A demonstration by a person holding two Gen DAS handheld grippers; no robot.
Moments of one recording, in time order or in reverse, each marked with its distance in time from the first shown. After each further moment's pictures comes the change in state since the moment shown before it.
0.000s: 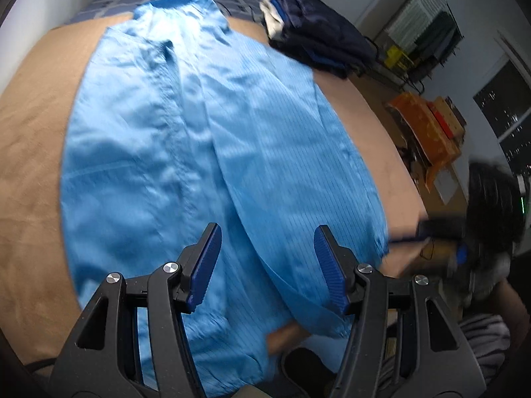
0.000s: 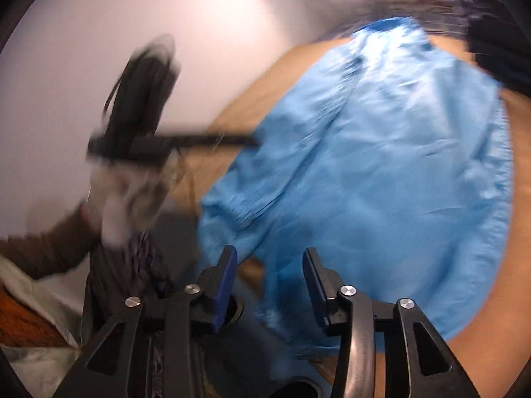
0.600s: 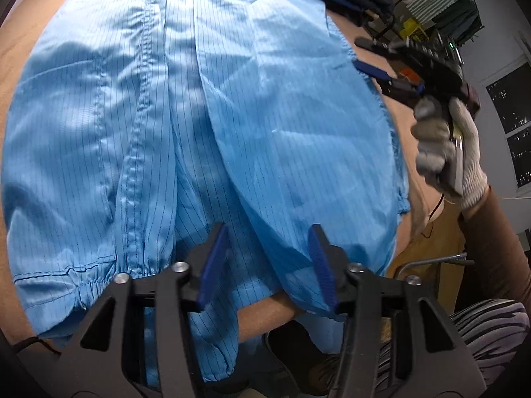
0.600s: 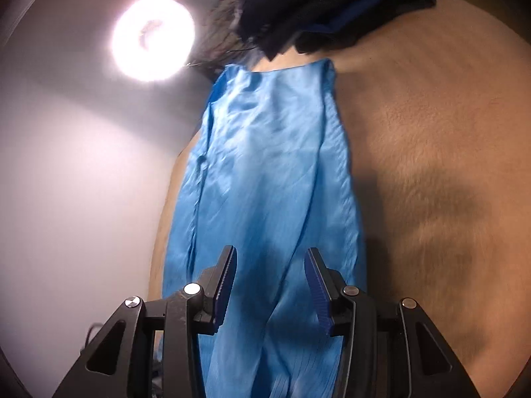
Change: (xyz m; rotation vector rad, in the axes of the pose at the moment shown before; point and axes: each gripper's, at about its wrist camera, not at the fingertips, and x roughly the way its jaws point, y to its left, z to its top) left arm 0.062 -0.006 -0.045 -0.073 0.186 0.007; right arm 0.018 -0.193 0.067 0.554 -0.241 -0.009
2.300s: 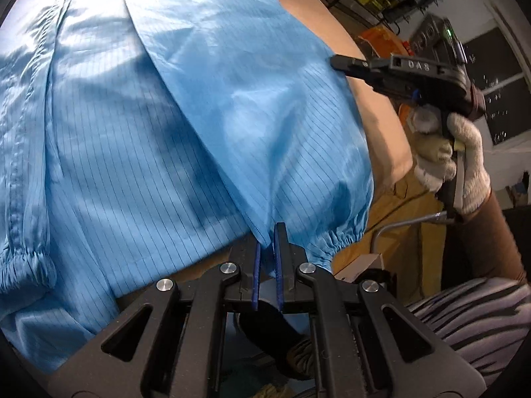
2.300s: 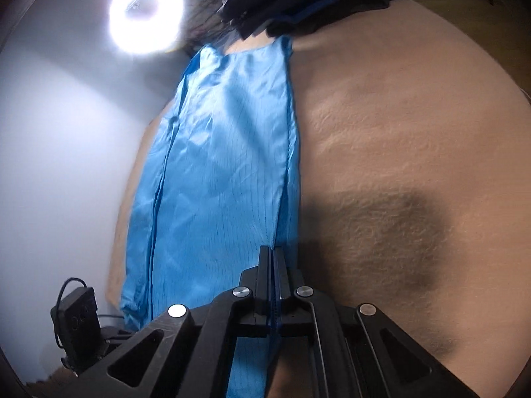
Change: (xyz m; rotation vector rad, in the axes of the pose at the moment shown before) left arm 0.032 -0.058 -0.025 0.149 0.107 -0.130; right arm -0.064 0.001 -0.065 -0.101 0.117 -0.177
